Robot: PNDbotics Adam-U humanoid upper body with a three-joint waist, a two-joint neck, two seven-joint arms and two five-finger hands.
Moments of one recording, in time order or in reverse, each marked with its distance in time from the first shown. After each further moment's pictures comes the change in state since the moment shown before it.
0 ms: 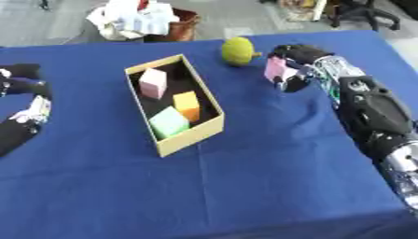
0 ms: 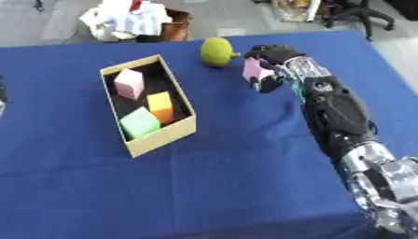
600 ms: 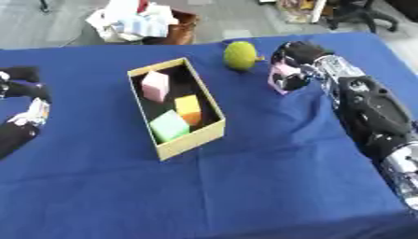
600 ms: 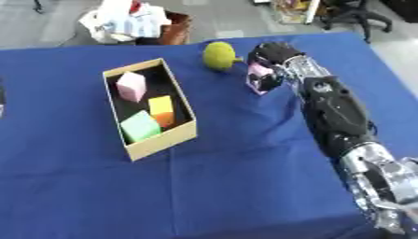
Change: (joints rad) left arm 0.000 0.000 0.000 0.000 0.000 0.000 0.001; right arm 0.005 -0.004 0.000 -0.009 0.008 -0.022 -0.094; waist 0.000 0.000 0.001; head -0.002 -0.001
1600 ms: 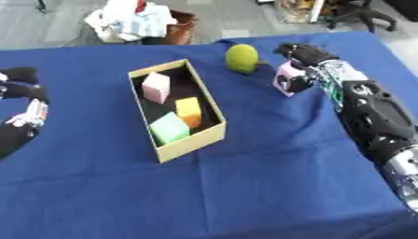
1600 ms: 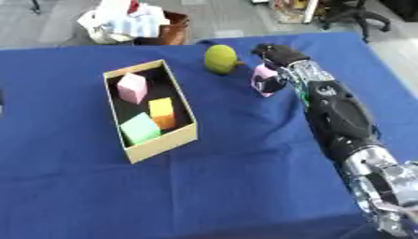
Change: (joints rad) left arm 0.003 0.000 0.000 0.000 0.000 0.000 0.001; right arm 0.018 -0.019 -0.021 0.017 -0.057 0.122 0.032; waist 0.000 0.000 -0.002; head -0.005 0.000
